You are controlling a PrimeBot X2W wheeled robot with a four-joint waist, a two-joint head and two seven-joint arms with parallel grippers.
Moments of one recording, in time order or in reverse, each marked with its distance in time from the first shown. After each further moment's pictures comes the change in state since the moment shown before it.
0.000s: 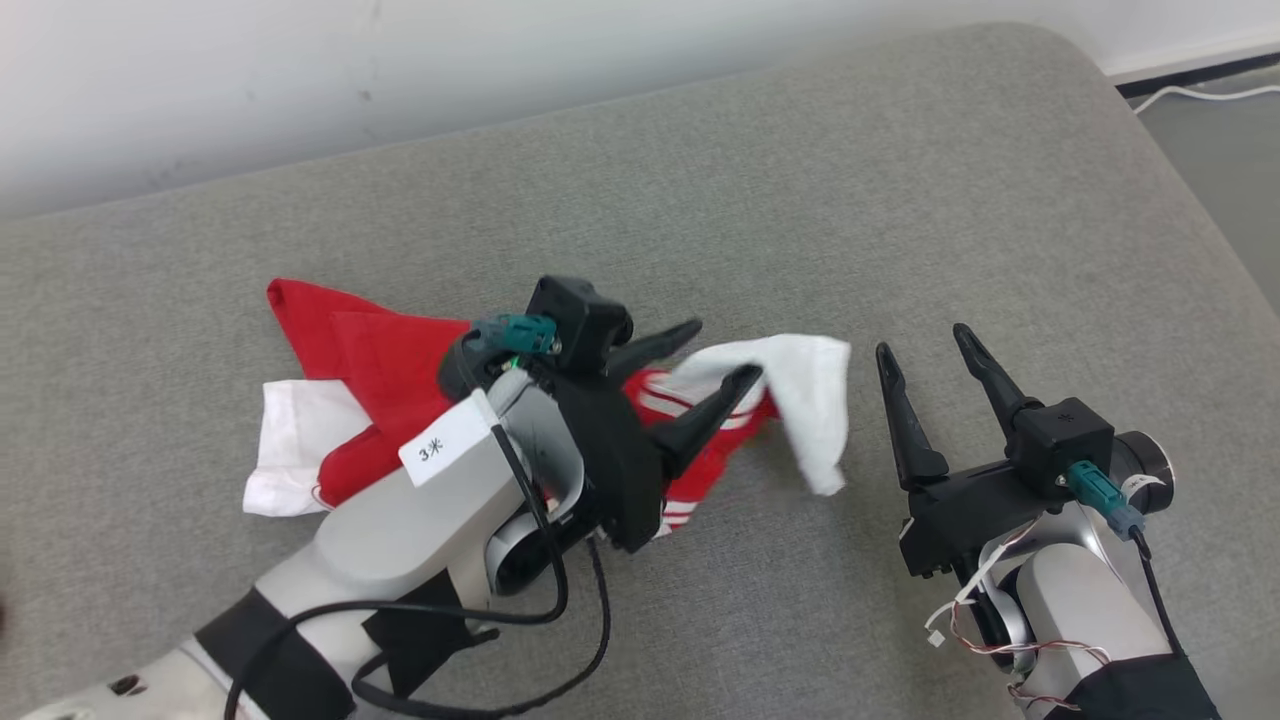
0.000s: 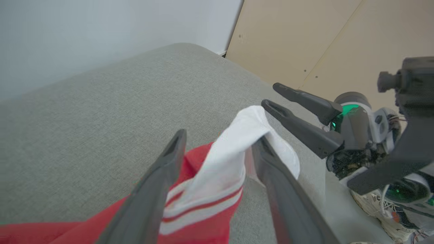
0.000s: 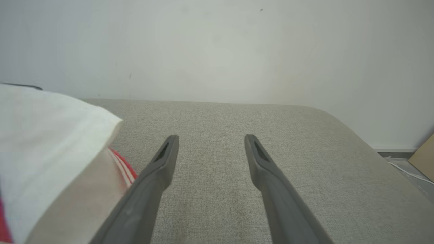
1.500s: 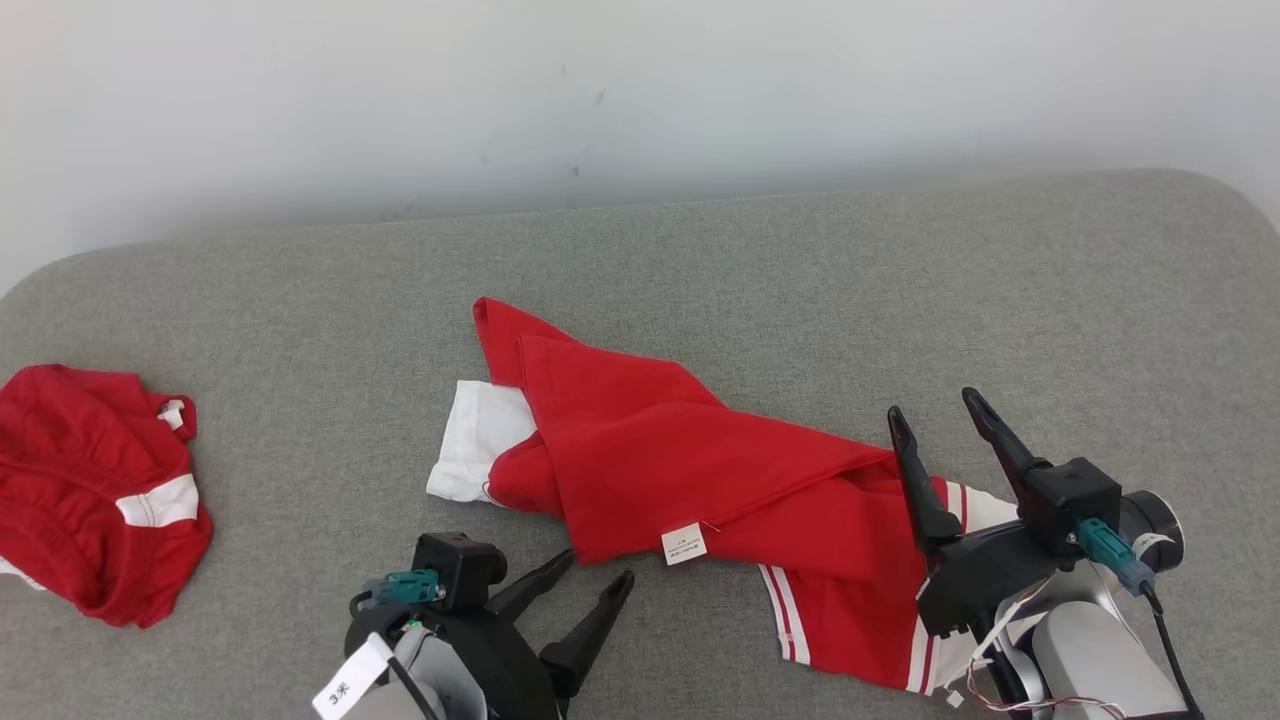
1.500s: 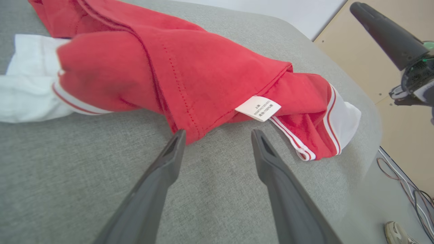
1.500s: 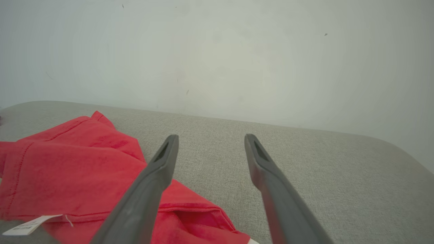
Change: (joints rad) left arm 0.381 0.142 -0.007 -0.044 -0.054 0.087 -0.158; right arm 0.102 -0.020 -0.014 -0.023 -0.001 0.024 0.000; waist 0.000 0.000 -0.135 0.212
